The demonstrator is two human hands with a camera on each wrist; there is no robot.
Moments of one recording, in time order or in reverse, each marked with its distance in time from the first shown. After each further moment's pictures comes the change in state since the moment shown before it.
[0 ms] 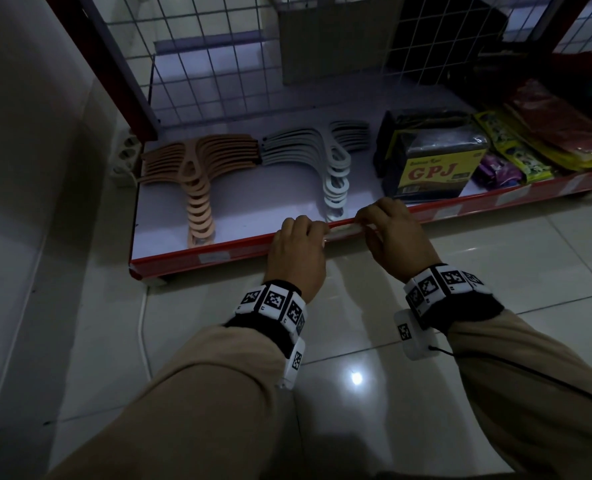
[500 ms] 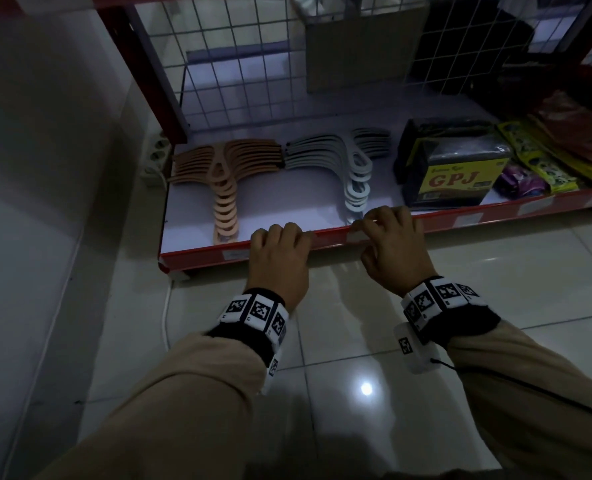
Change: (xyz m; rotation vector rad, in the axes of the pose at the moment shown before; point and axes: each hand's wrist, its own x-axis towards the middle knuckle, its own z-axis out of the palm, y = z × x) left_hand -0.030 -0.038 -0.025 0.311 0.054 0.012; right_hand -0.003 -0.036 0.008 -0.235 -0.019 0.007
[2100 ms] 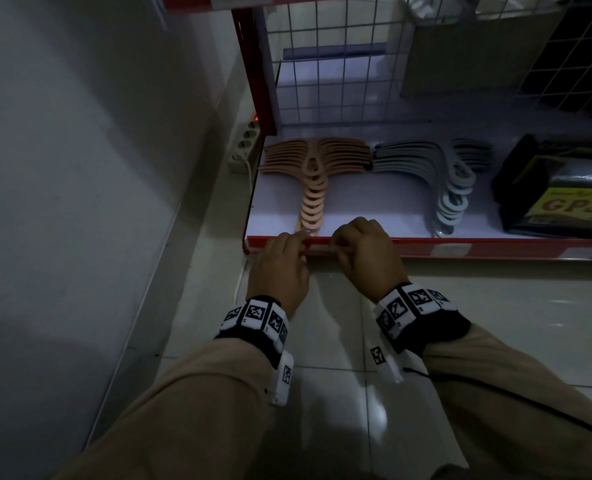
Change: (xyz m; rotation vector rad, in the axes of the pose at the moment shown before) left_hand -0.058 -0.092 -0.008 -0.368 0.037 -0.350; right_hand 0.046 -0.135 0.038 0.446 -0.045 -0.153
